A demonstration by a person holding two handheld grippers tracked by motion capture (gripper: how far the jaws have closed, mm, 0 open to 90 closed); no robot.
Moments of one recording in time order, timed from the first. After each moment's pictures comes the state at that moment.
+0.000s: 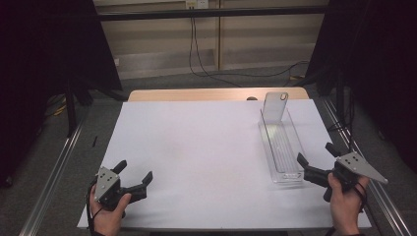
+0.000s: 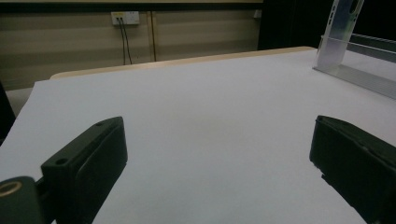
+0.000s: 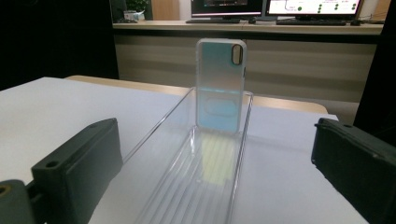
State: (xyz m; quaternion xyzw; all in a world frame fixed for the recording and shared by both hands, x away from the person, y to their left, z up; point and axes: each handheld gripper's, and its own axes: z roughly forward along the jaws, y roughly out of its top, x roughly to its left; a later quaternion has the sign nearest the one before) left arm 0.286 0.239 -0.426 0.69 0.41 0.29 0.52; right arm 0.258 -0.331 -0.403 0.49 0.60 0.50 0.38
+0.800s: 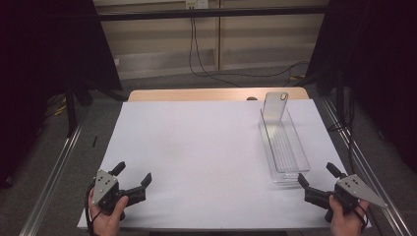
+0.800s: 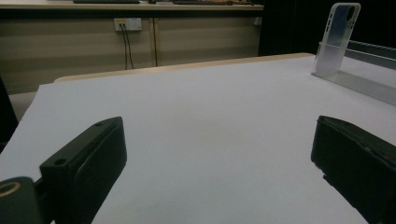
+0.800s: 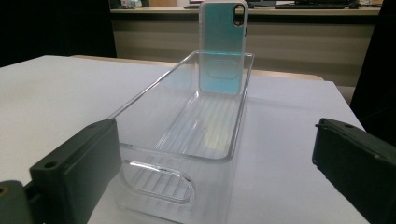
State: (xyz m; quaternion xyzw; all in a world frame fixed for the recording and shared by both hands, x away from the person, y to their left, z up) left arm 0.279 0.241 -0.428 0.68 0.41 0.29 0.53; right arm 0.219 -0.330 -0.436 0.50 0.61 0.49 0.37
